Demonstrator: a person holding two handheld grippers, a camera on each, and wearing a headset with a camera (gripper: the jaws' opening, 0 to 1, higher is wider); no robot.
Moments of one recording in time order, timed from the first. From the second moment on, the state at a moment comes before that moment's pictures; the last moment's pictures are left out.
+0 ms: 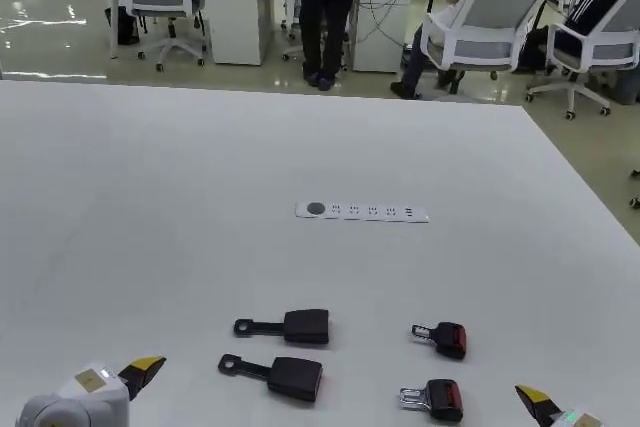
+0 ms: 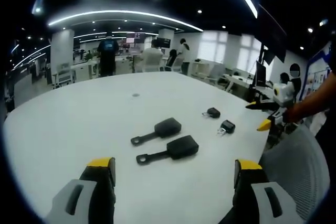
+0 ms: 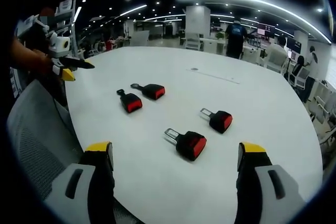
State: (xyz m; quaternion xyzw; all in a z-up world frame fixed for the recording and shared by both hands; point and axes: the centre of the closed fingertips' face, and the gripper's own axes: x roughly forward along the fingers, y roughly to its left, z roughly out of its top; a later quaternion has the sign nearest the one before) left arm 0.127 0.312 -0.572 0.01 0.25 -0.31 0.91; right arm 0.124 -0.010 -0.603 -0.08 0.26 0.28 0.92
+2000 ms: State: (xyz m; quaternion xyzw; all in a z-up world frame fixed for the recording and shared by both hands) left arm 0.135 0.307 -0.578 0.02 0.26 -0.32 0.91; right arm 0.134 -0.013 -0.615 -0.09 0.27 0.29 0.91
